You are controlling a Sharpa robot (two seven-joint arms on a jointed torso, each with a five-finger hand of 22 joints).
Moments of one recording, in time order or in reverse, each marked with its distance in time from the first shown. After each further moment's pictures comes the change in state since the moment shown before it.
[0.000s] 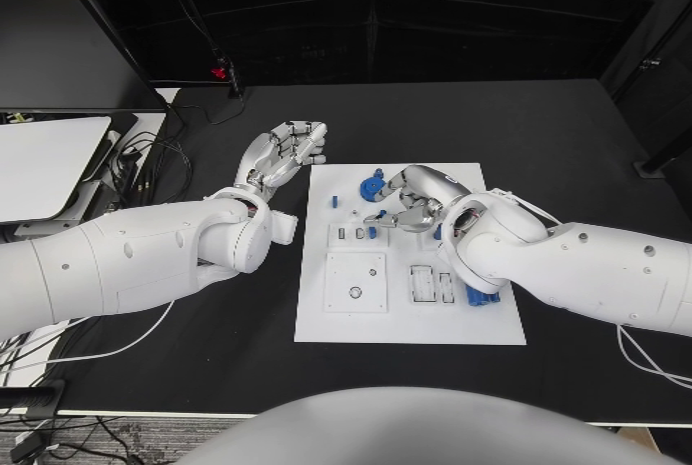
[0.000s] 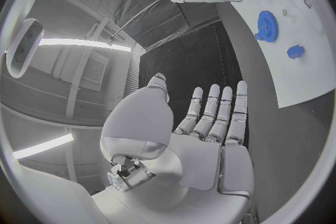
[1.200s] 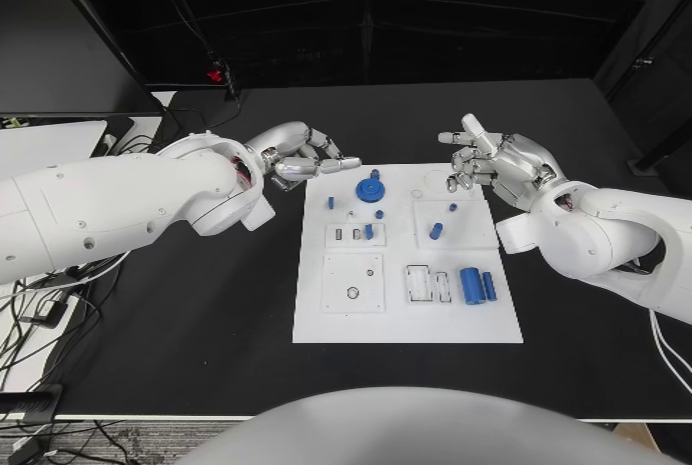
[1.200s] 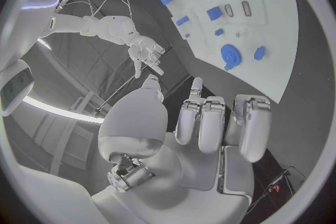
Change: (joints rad) left arm 0.193 -0.033 -0.009 0.066 -0.720 0.338 -0.647; left_hand -0.096 -0.054 -0.020 0.000 -0.074 0.327 0.009 -0.141 0.033 1.039 -0.147 0.816 1.239 1.202 -0.194 0.684 1.238 -0.103 0.974 -0.133 1.232 0.924; right arm 0.051 -0.300 -0.001 0.071 1.239 0.169 0.699; right_hand -0.202 0.293 -0.332 -0.002 -0.023 -0.234 -0.041 0.082 0.010 -0.640 -0.015 -0.720 -0.389 -0.468 0.010 -0.532 -0.321 0.156 -0.631 0.002 -0.879 -0.163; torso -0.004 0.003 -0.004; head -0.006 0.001
